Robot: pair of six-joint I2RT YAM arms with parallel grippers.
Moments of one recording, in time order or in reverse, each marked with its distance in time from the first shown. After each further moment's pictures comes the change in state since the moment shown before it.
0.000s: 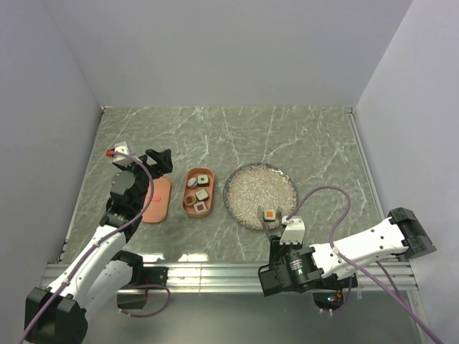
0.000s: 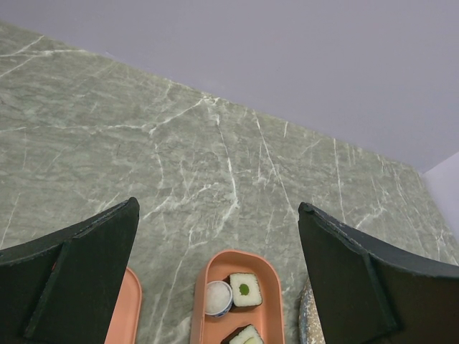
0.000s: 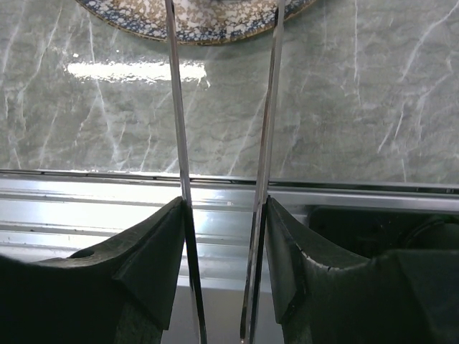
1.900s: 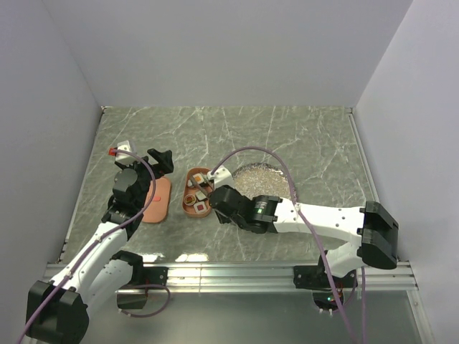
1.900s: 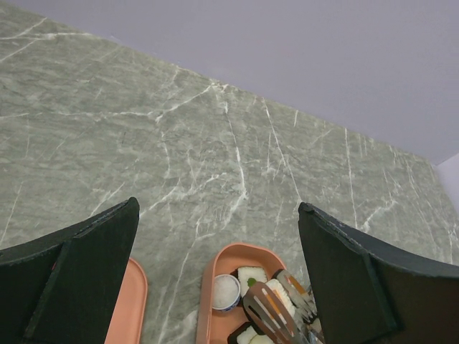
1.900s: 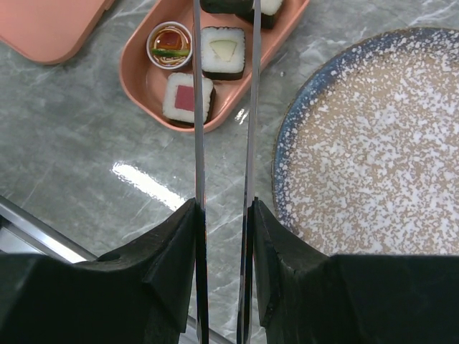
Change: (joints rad) left arm 0.009 0.047 0.000 0.000 0.007 -0.004; right arm -0.588 0.323 0.319 0.890 -0.270 -1.389
